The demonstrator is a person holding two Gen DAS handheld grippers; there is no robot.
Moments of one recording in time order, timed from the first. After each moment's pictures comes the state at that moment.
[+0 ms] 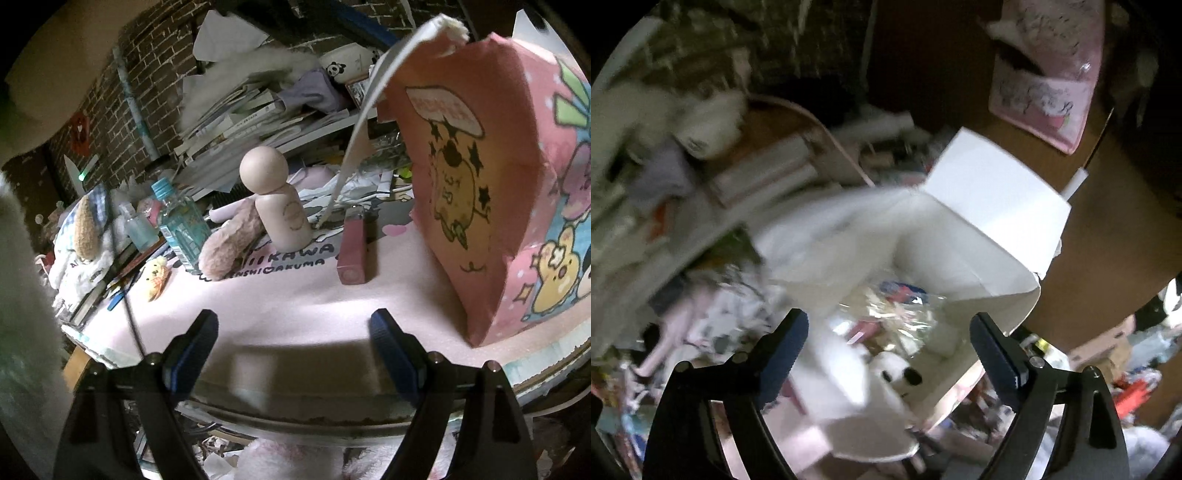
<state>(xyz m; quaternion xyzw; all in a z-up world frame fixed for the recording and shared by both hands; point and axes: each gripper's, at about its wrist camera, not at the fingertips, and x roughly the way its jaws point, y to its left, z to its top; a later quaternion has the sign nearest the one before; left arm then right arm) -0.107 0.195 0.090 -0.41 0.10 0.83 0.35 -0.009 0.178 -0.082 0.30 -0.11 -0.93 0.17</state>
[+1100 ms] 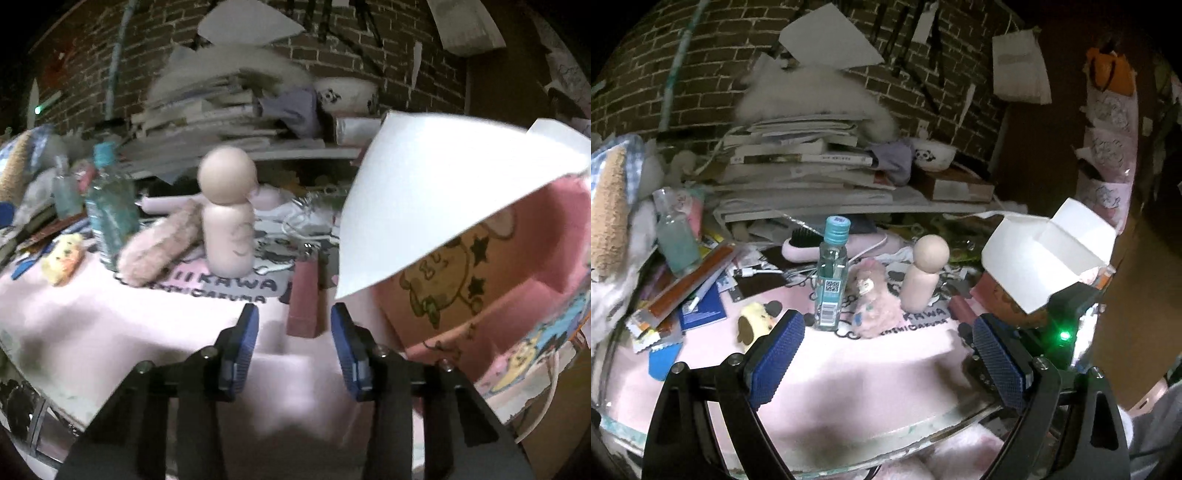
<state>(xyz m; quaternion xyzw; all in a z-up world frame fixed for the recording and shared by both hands) -0.014 -0.053 -0.007 -0.25 -0.08 0.94 0.20 -0.038 0.147 -0.082 0.26 0.06 -0.96 0.03</state>
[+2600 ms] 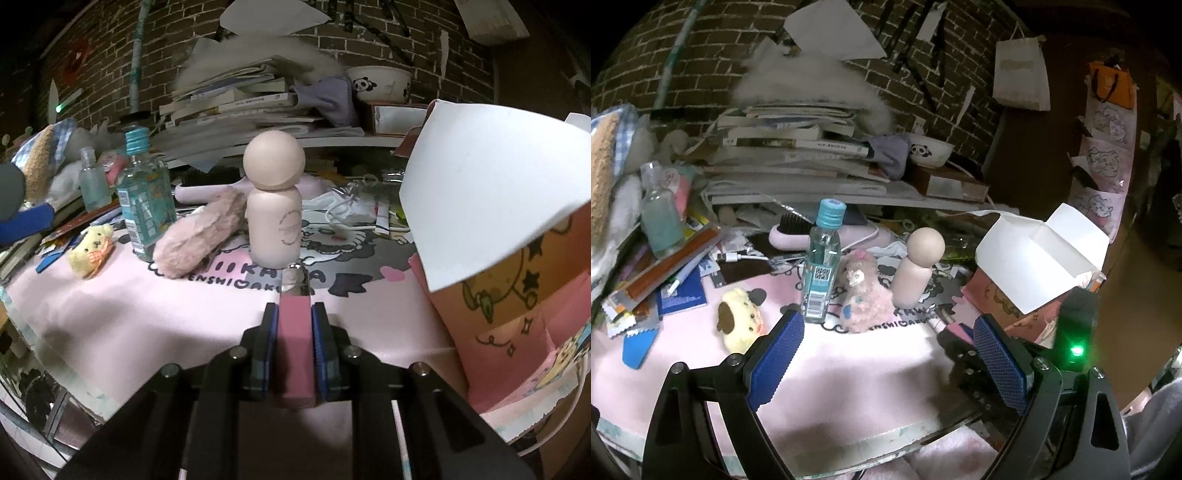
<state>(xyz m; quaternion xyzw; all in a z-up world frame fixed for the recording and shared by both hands) -0.020 -0.055 -0.021 -0.26 -0.11 0.93 0.22 -0.032 0.128 -0.085 0.28 0.05 -0.96 0.09</state>
